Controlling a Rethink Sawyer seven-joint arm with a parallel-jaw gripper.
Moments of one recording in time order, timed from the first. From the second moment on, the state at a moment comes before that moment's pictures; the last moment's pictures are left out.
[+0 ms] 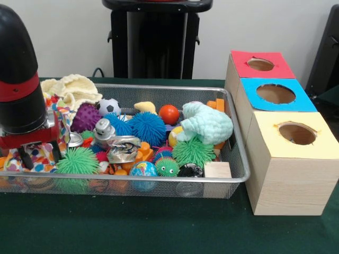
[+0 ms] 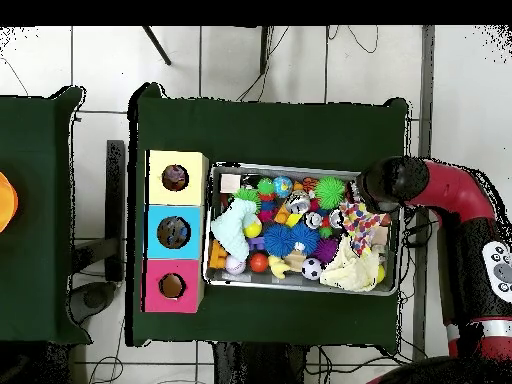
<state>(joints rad) -0.87 -0.30 0.60 1.12 -0.70 1.06 1.28</state>
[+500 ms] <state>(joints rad) -0.86 -0.30 0.60 1.11 -0.71 1.06 1.27</state>
